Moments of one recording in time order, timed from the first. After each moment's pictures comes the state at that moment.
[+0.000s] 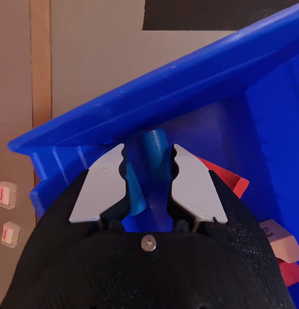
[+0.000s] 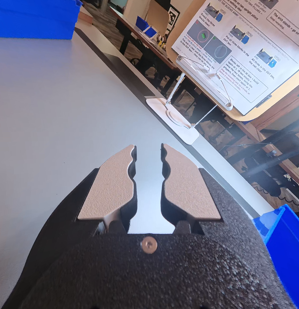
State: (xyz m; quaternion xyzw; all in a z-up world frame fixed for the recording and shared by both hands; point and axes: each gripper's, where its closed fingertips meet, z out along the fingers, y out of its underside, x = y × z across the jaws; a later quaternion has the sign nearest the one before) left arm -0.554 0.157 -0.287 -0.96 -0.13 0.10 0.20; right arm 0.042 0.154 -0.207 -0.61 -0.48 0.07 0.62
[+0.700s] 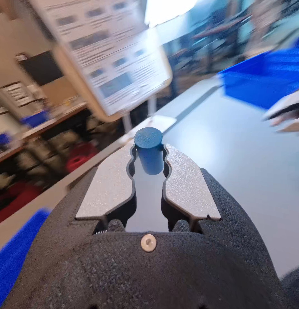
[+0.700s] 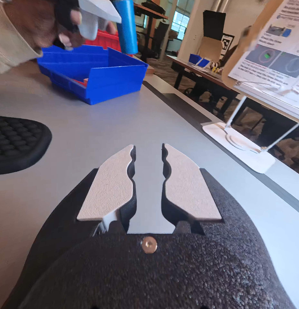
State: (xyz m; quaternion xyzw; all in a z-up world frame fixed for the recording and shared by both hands) left arm -0.221 0.109 -0.101 -0.70 0.29 -0.05 0.65; right arm -0.008 0.095 -0.197 -0.59 -0.50 0.28 0.57
